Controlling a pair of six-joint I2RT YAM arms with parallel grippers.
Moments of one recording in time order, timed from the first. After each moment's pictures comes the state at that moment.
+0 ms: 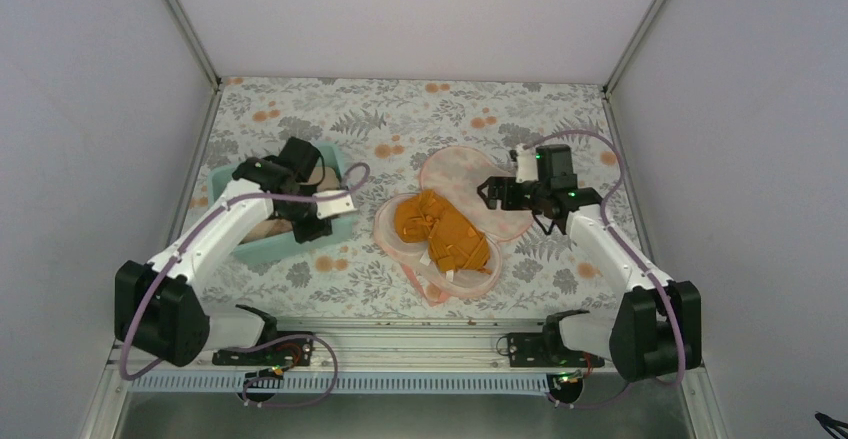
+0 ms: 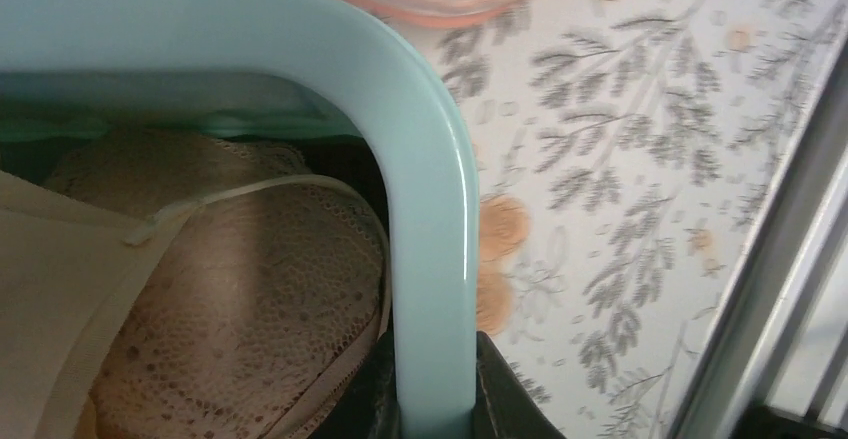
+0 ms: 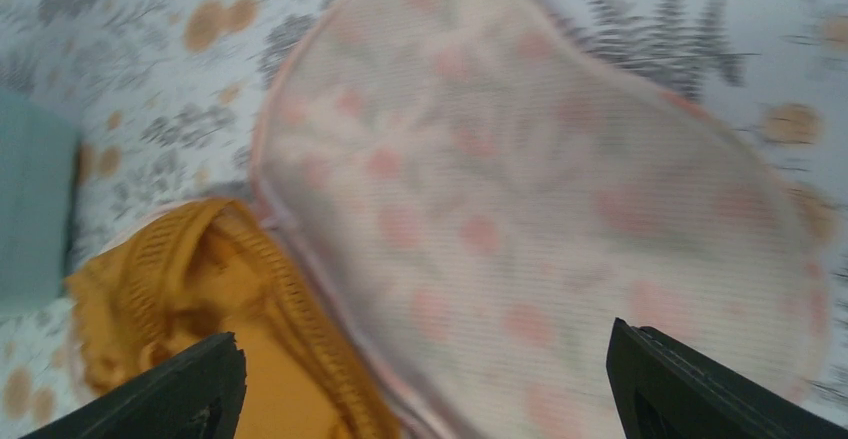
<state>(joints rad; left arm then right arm) -0.31 1.33 1.08 -1.11 0.25 0.85 0.16 1.23 0.80 -0.42 -0.36 0.21</state>
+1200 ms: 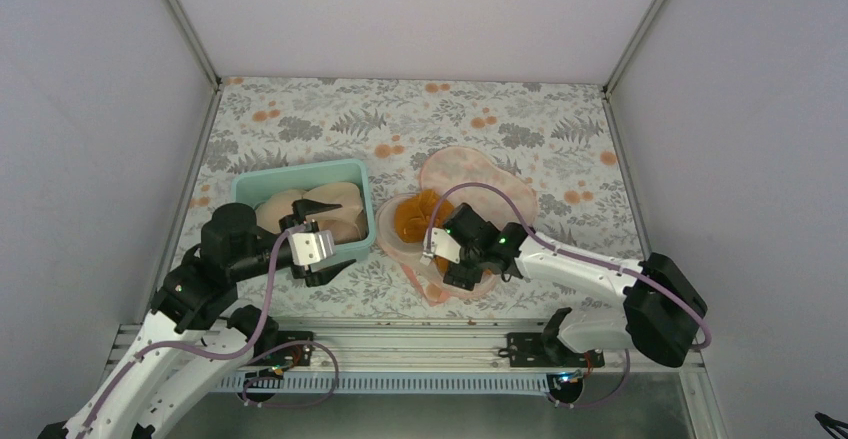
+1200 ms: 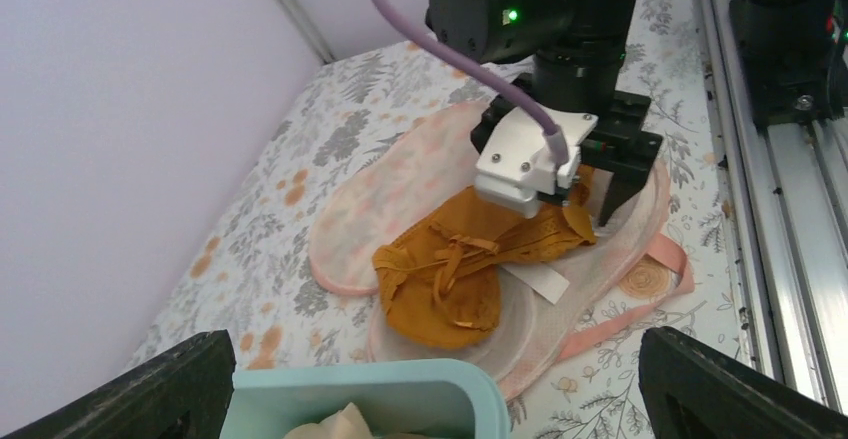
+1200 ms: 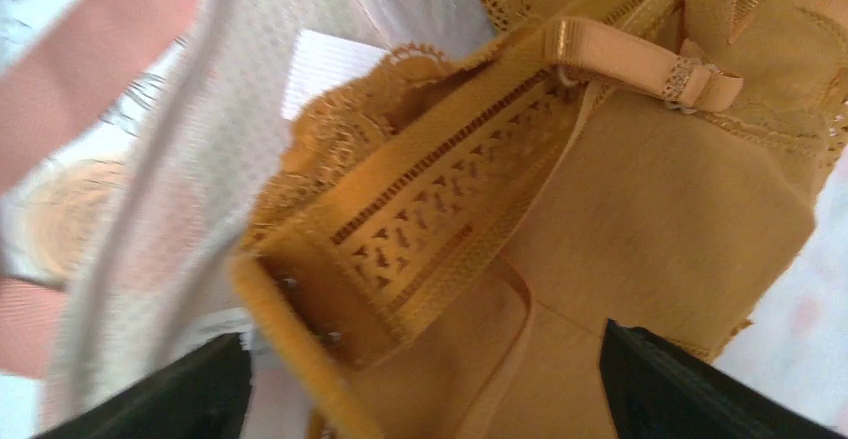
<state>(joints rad) -0.55 0.48 0.74 -0.63 0.50 0.64 0.91 1.28 0.71 -0.56 0.10 -0.46</state>
